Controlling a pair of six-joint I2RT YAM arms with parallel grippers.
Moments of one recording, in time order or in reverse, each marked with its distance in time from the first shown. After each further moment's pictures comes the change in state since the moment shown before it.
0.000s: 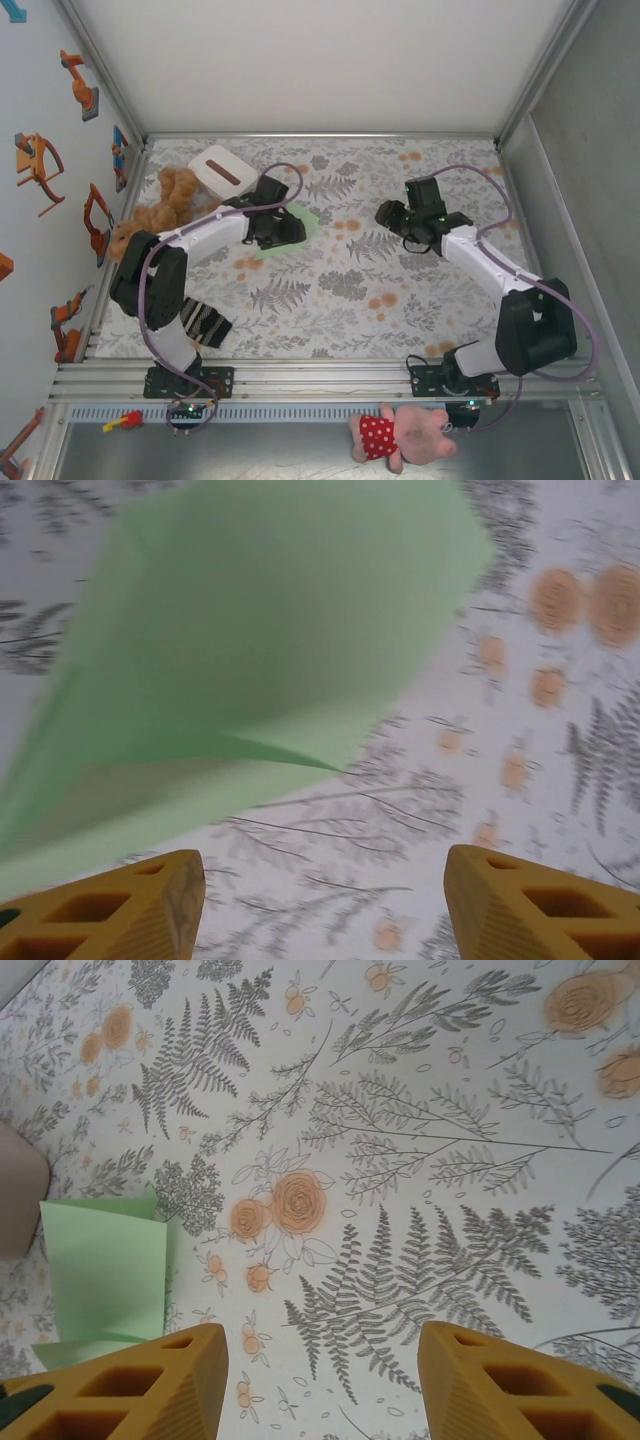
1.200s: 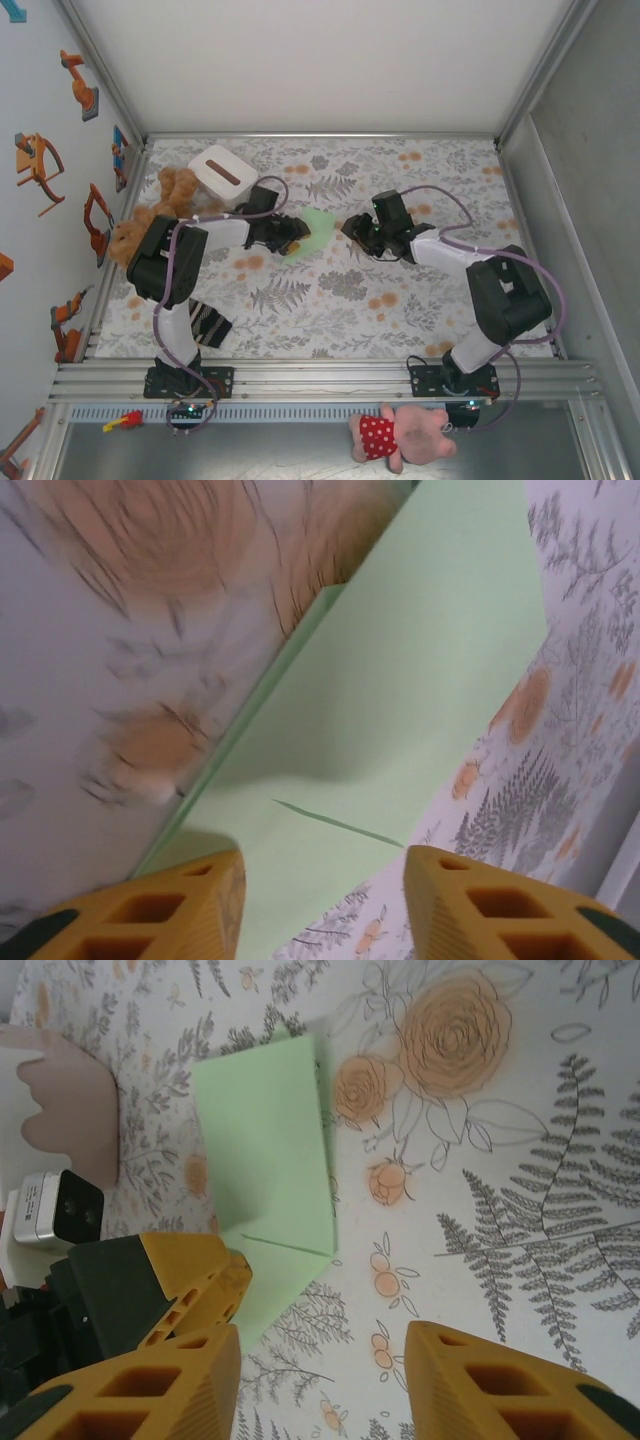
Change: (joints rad) left arm 0.060 0.164 -0.116 0.429 0.349 -0.394; right arm 0.155 0.197 -0.078 0.304 -0.182 0.327
